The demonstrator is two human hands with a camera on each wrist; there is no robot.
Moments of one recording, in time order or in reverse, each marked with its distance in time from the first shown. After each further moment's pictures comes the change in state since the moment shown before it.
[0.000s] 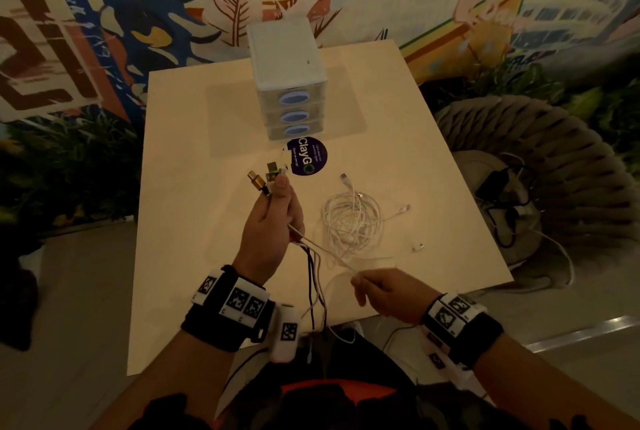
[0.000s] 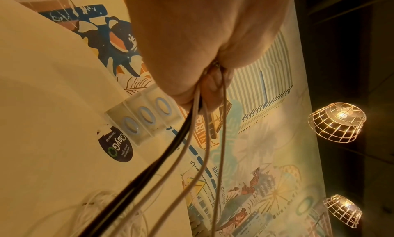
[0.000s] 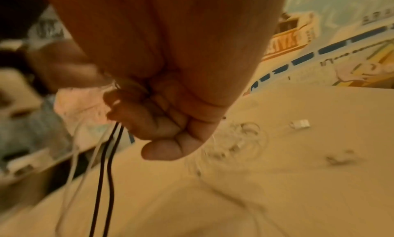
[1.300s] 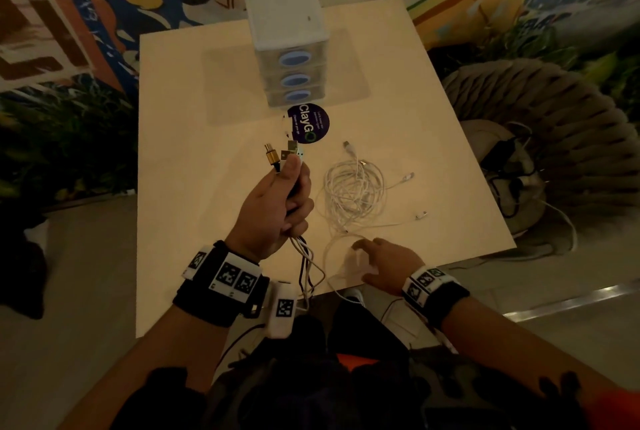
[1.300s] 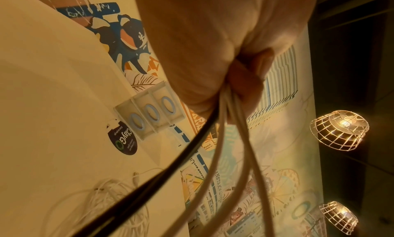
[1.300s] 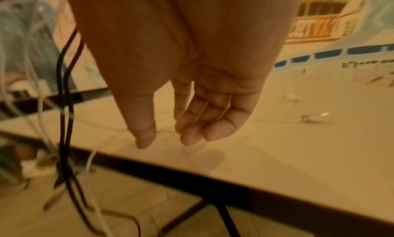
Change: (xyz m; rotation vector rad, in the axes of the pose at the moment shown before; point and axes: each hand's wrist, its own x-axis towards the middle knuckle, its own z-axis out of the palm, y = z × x) left_hand -0.027 0.014 -0.009 -0.158 -0.241 -0.246; right_hand 0.030 0.052 0.040 -0.470 -0.014 0.178
